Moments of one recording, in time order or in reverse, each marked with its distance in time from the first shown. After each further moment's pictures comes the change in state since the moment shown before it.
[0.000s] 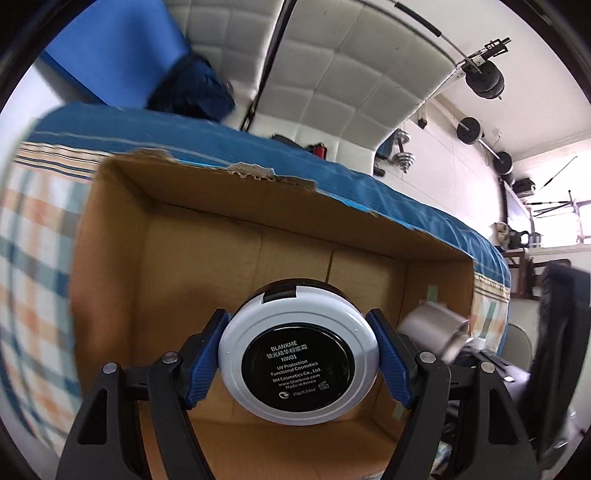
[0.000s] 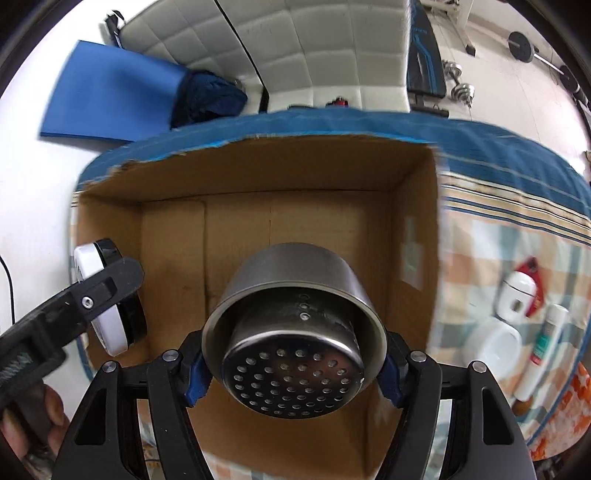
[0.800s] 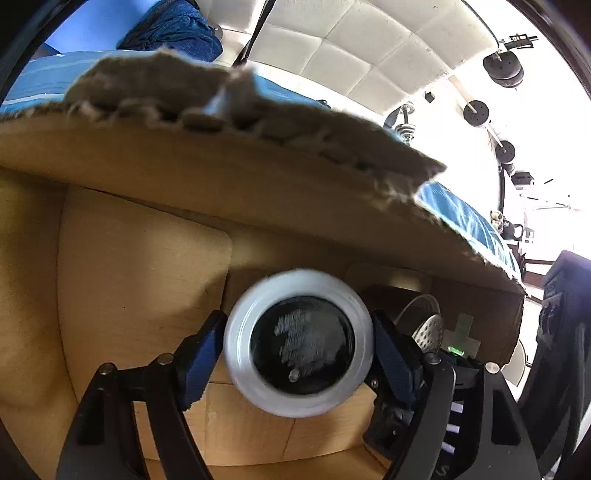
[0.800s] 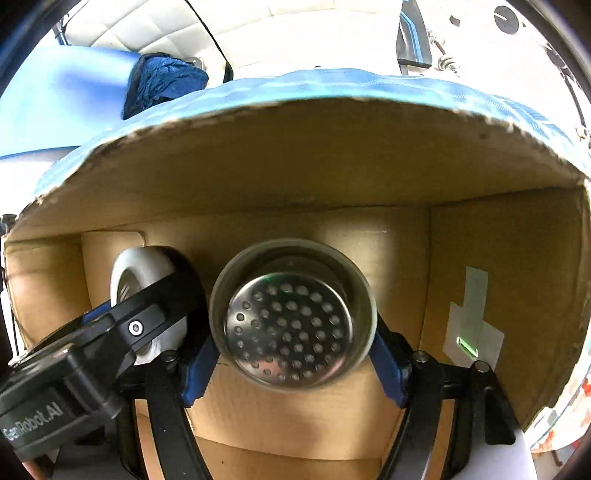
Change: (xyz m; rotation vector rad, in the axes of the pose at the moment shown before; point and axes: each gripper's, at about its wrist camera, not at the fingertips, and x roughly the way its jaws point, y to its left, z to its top) left arm 0.066 -0.001 0.016 -0.055 0.167 -0.058; right arm 0.063 -0.009 0.052 0.077 0.083 -0.068
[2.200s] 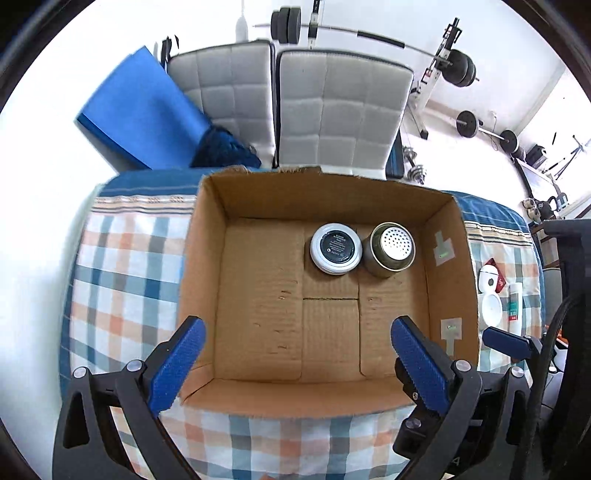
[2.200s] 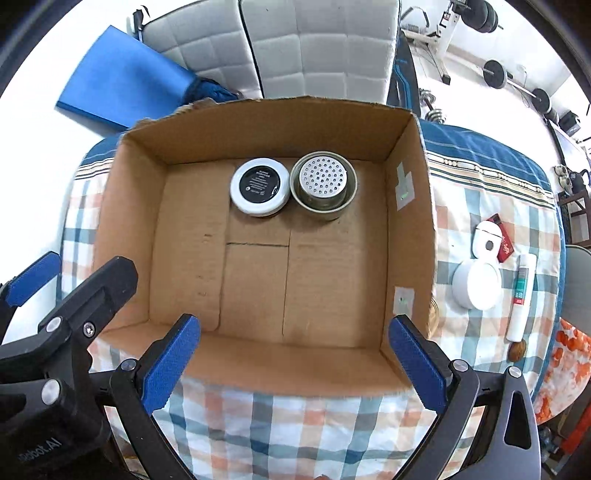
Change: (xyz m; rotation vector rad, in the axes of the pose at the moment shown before) left arm -0.145 -0.013 -0.180 0.268 -0.444 0.320; right arm -0.135 0.038 -0.193 -0.100 -0.269 -0.042
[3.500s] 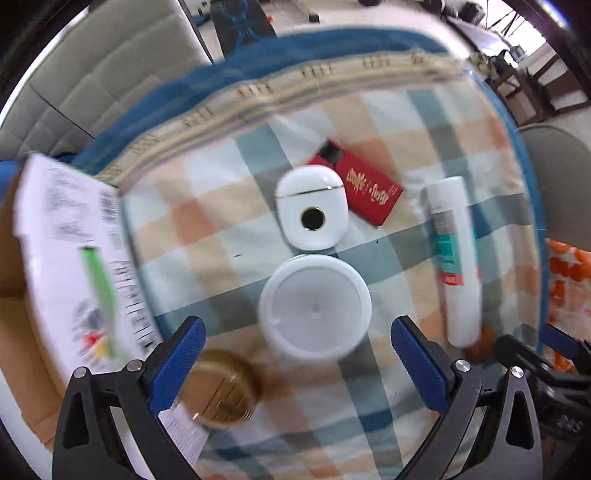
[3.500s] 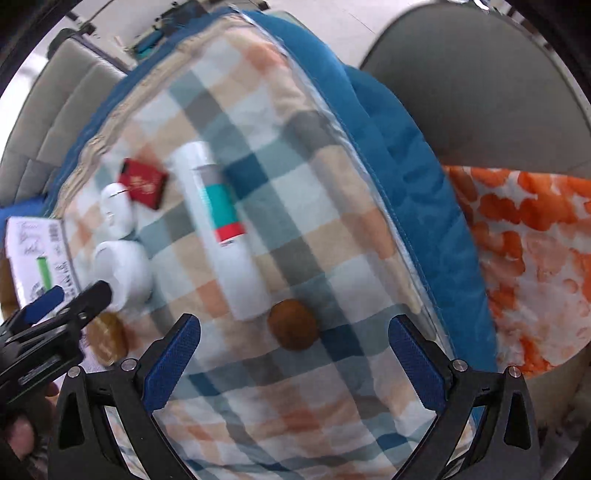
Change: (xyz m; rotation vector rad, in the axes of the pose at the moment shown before) left arm 0.197 -0.358 -0.020 0.413 0.366 -0.055; right arm 0.053 -0.436 -0.102 0.617 0.135 -0.030
